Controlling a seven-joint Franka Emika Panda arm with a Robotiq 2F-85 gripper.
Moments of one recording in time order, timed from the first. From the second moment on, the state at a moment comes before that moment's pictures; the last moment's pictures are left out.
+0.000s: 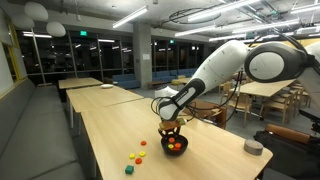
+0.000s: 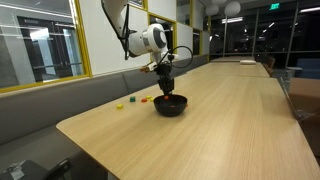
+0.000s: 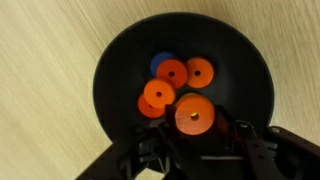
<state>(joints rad) 0.22 0.63 -0.18 -1.71 -0.14 2.26 0.80</state>
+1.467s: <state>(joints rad) 0.28 0.63 -0.03 -1.71 -0.10 2.47 0.83</state>
